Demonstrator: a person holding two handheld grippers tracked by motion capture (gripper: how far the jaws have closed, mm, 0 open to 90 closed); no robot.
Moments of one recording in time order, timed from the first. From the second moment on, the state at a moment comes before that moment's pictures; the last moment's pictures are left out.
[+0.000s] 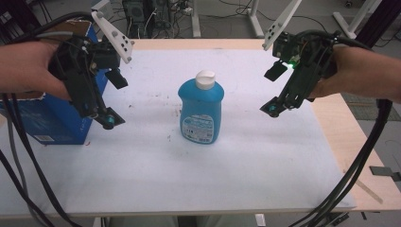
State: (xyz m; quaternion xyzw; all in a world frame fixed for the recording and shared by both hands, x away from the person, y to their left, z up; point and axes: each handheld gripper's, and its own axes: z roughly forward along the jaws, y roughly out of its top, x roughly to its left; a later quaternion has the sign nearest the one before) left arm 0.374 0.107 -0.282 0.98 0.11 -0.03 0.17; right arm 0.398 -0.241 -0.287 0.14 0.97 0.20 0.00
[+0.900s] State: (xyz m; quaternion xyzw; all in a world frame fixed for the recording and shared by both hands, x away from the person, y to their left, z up) left arm 0.377 0.103 -0.285 0.98 0.10 -0.03 0.17; right arm 0.379 -0.229 -0.323 0.17 0.93 0.32 0.02
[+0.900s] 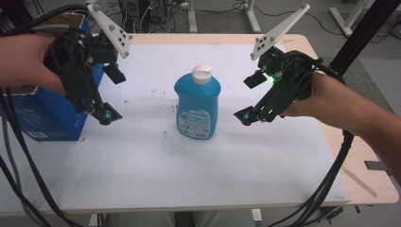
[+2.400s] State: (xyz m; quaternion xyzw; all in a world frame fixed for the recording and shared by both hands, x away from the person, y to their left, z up) left arm 0.383 0.105 -0.288 0.98 0.10 -0.03 0.18; right arm 0.386 -0.194 -0.377 0.16 0.90 0.40 0.02
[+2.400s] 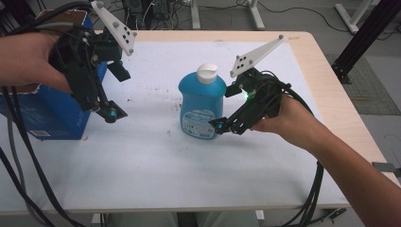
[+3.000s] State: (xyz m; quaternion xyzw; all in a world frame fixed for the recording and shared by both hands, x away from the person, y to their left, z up) left arm 0.385 0.108 -0.290 0.98 0.10 -0.03 0.18; right arm 0.388 -0.185 -0.387 0.16 0.88 0.44 0.01
